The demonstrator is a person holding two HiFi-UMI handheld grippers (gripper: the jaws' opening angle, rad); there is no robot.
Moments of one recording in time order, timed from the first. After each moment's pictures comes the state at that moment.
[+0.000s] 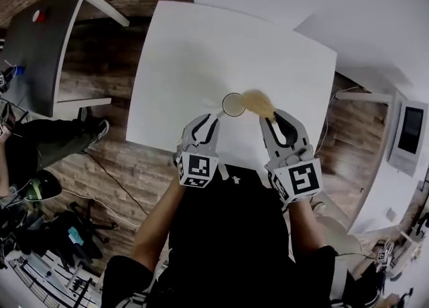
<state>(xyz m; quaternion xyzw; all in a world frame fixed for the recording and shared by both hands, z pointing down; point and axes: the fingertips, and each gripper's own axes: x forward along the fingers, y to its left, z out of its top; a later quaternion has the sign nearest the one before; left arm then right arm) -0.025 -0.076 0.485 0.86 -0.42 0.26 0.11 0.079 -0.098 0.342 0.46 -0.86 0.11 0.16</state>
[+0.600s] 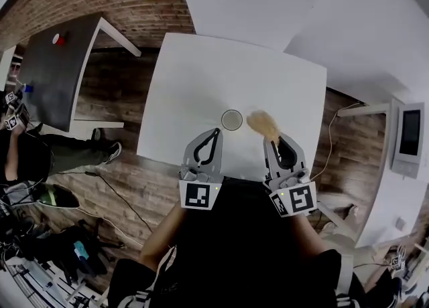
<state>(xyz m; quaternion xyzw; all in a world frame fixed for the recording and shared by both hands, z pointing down) 0.005 -0.068 0.315 0.88 -0.47 0.08 -0.03 0.122 -0.049 0.291 0.53 -0.85 0.08 0.01</state>
